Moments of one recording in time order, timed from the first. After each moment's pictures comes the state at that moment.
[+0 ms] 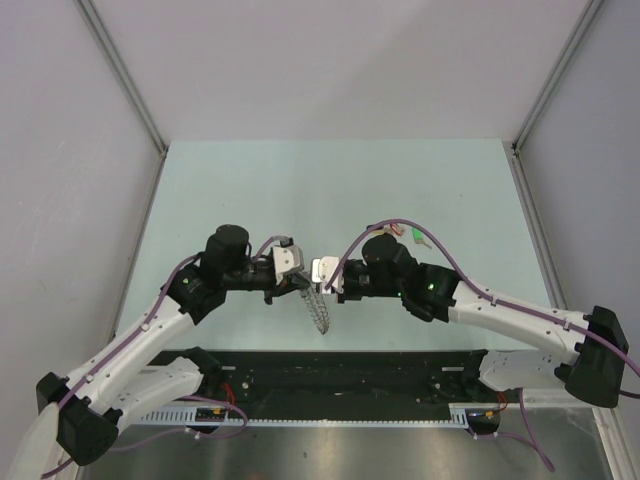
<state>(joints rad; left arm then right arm) -0.62 0.88 0.77 -0.41 0.68 0.43 1.06 1.19 0.94 -0.18 -0.24 -0.56</state>
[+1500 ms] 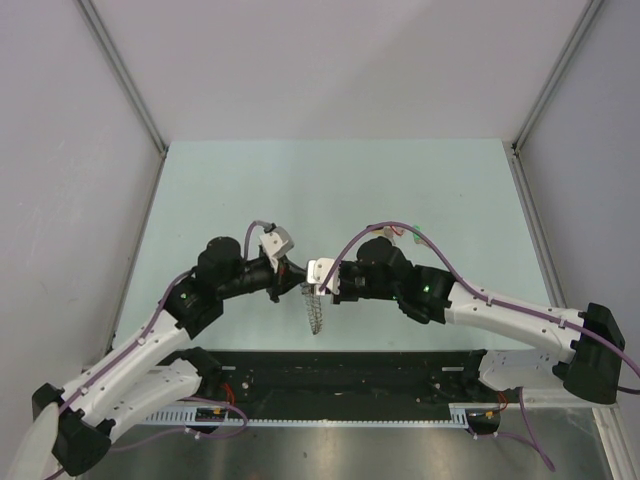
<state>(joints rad) -0.65 0.79 0.66 -0.20 0.46 0.01 1.08 1.21 0.94 -0.17 -0.17 -0.55</state>
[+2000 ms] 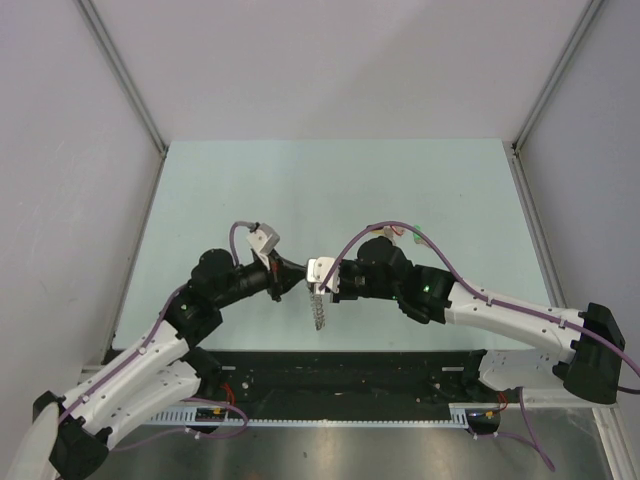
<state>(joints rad) -0.65 0.72 0.54 -0.01 0.37 -0.23 1.09 1.21 0.94 -0.15 -0.15 -0.56</state>
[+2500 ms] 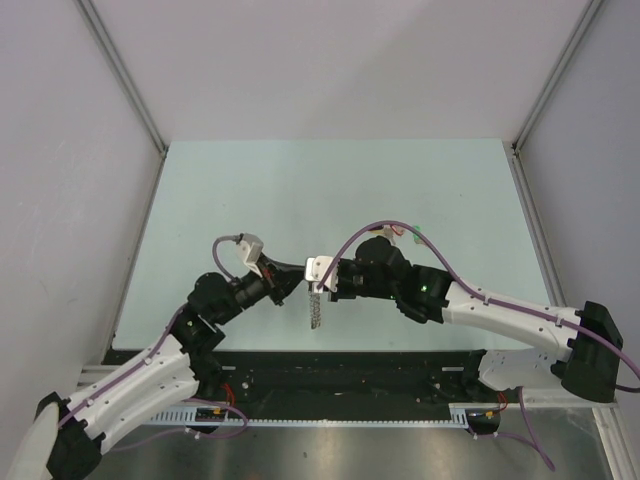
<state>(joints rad) -0.71 0.62 0.33 0.32 0.21 -0.42 1.09 1.22 0.94 -0.13 -0.14 -0.55</state>
